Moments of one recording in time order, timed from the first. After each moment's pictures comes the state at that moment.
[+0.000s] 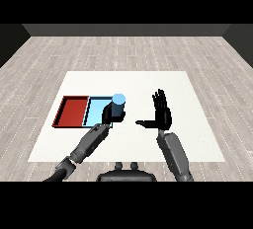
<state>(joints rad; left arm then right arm) -0.55 0.10 -0.52 -0.90 0.61 0.44 -0.60 -0.21 -0.06 0.23 -1.65 -0.34 -0.27 -0.24</state>
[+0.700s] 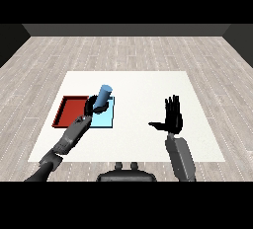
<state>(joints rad) -0.66 0.32 -0.48 -0.71 0.46 0.53 -0.31 -0.10 -0.09 0.10 -1.64 -0.44 -0.18 -0.30</state>
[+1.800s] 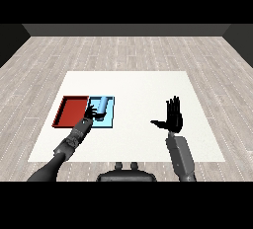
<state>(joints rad) -0.85 0.17 -0.43 -0.05 0.38 0.48 -0.02 -0.13 -0.08 0.03 -1.50 -0.46 -0.13 -0.34</state>
